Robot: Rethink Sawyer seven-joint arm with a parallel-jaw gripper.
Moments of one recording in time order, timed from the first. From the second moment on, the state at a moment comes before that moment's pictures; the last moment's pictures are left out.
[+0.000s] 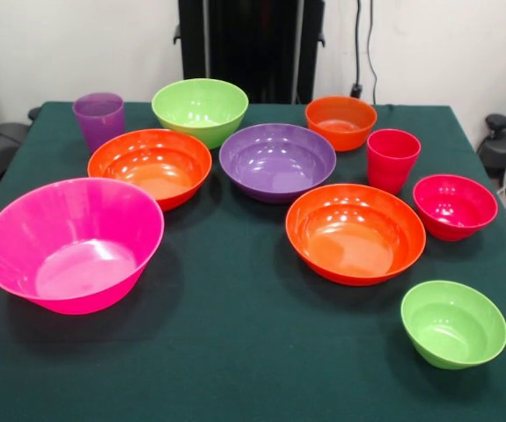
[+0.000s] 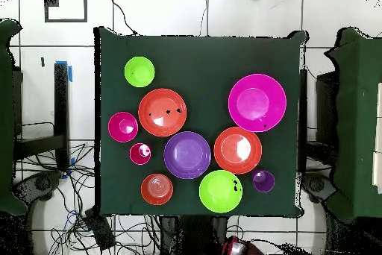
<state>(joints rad) -0.35 -1.55 -0.27 1.85 -0.06 1.46 1.53</state>
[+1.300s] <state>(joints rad) -0.51 -1.44 -0.18 2.12 -0.04 0.87 1.39</state>
